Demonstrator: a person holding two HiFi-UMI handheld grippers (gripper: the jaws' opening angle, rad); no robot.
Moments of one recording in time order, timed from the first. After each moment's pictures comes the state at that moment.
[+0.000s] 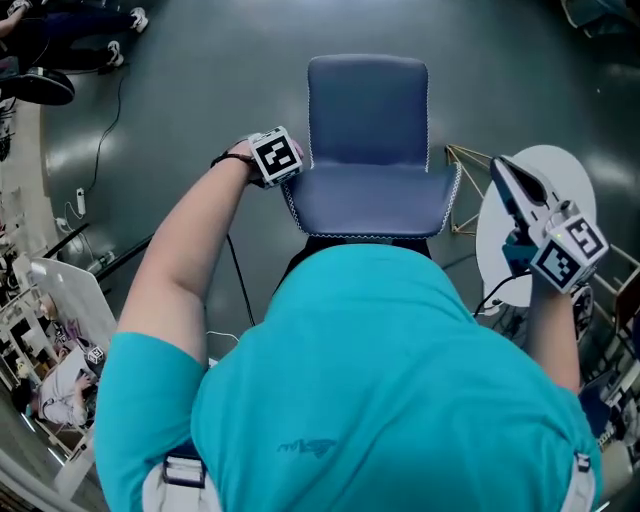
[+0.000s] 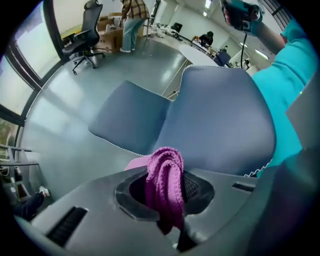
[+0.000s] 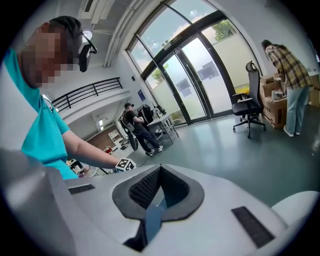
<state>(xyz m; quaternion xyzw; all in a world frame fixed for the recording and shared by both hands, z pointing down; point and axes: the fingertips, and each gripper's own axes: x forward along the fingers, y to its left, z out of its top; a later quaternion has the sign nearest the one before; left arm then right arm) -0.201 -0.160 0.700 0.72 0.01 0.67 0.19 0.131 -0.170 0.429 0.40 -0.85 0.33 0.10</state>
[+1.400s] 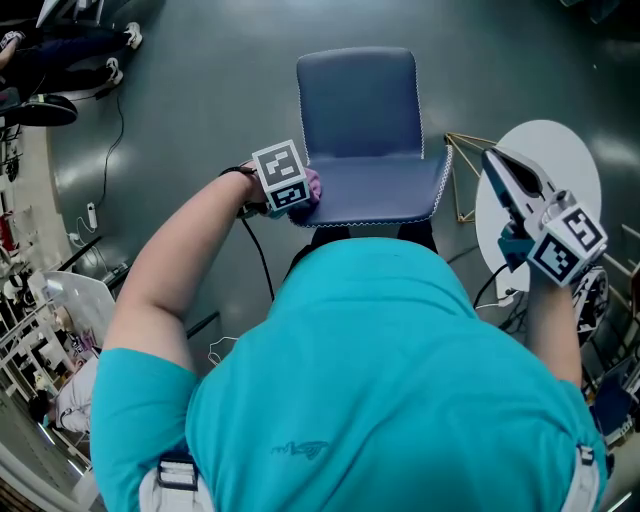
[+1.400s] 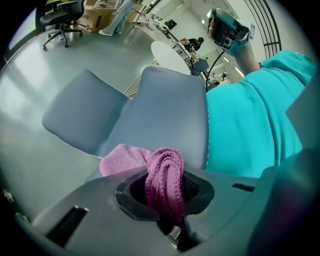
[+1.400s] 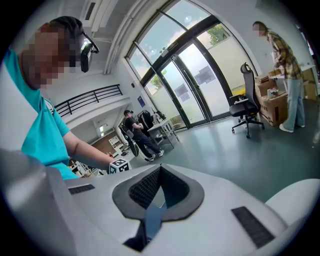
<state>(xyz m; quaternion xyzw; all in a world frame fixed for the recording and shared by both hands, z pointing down) -0.147 -0.062 0.634 0.67 0.17 0.64 0.32 0.150 -0.154 0.427 0.40 -0.85 0.33 0.06</state>
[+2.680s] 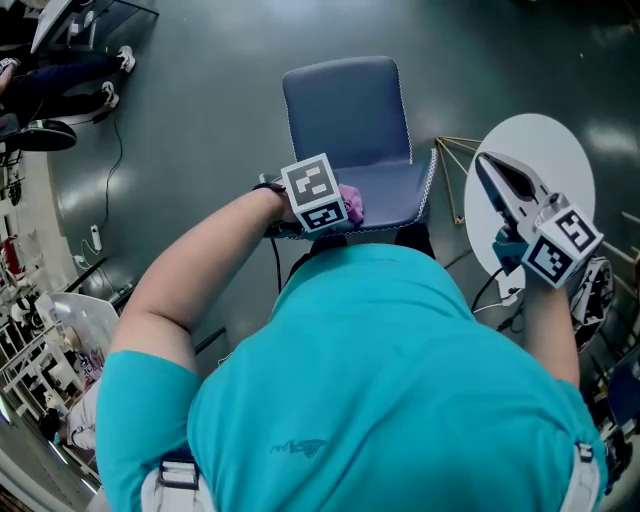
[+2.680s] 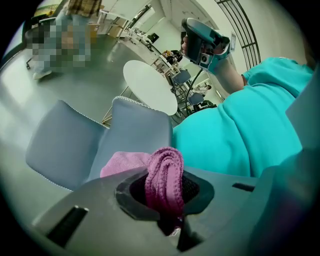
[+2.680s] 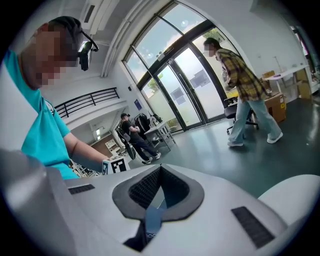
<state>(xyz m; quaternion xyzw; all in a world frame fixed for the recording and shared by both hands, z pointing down) -0.022 -0.029 0.574 0.73 0.22 0.57 0.32 0.183 -0.133 0.417 0.43 -0.84 0.33 0.05</state>
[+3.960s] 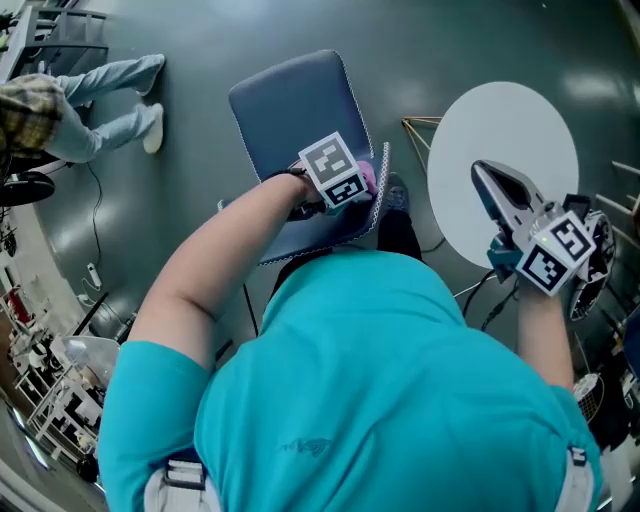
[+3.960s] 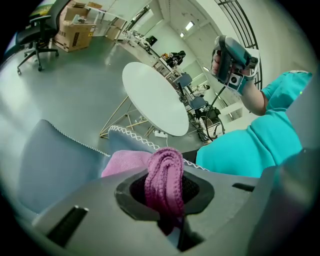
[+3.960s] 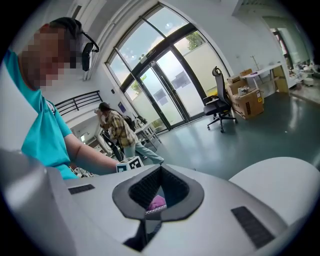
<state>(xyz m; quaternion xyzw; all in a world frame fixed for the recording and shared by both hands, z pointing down) 0.130 -0.051 0.647 0.74 0.23 0.55 0.31 0.288 -0.095 0.453 0.50 -0.78 0.37 0.05</state>
